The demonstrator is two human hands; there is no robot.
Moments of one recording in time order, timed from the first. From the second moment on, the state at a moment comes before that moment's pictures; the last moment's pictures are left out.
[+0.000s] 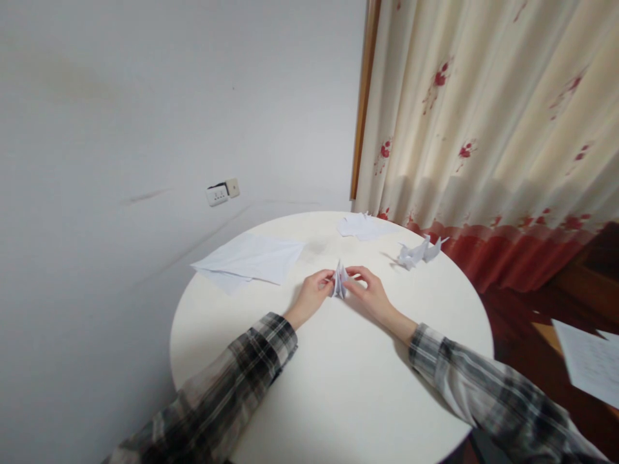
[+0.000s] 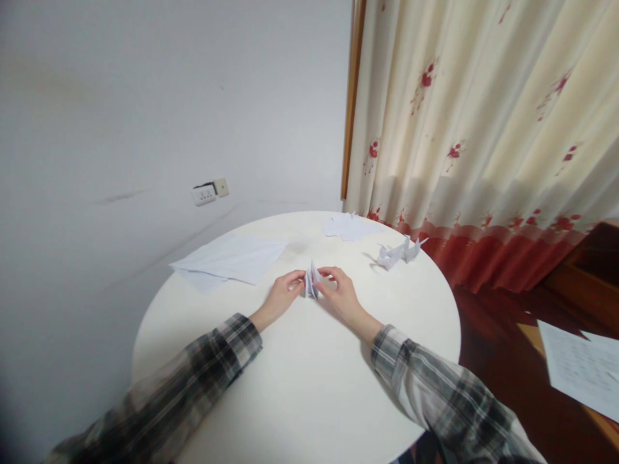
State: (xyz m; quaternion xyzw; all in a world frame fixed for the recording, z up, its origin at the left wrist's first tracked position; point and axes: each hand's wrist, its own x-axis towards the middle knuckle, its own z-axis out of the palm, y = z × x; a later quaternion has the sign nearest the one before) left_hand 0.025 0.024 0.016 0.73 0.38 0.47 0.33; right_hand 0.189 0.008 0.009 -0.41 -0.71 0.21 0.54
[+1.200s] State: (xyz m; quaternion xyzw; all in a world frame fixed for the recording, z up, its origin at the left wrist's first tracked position) left_hand 0.021 0.033 0.002 0.65 0.41 0.44 0.46; right_hand 0.200 0.007 0.001 -0.46 -0.74 0.16 0.46
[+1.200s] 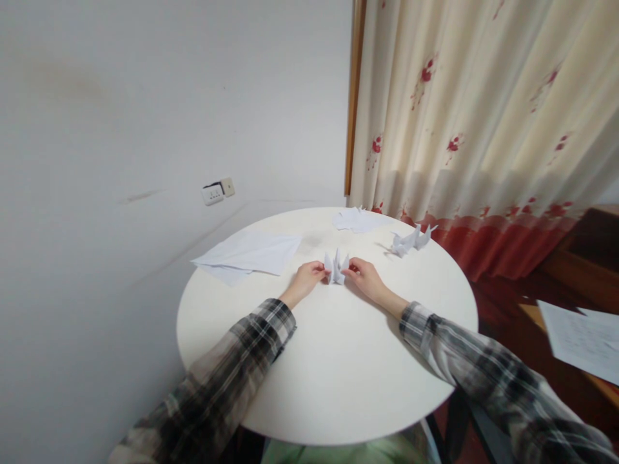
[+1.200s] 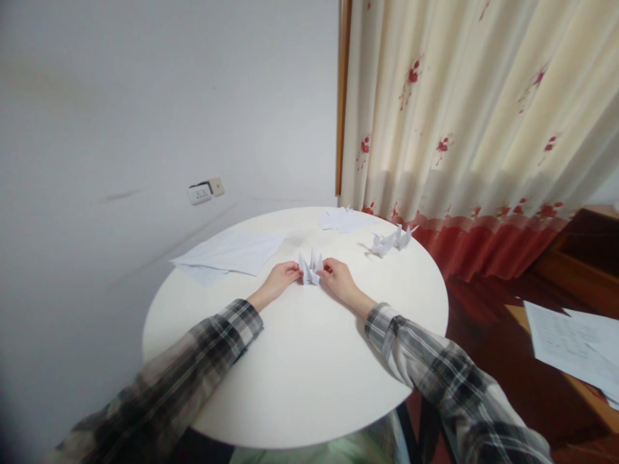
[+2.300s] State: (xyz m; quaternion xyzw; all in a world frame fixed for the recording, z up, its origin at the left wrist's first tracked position) left_hand 0.013 0.032 0.003 0.62 0.40 0.42 0.52; right_hand 0.211 0.018 -0.013 -0.43 -0.62 0.41 0.51
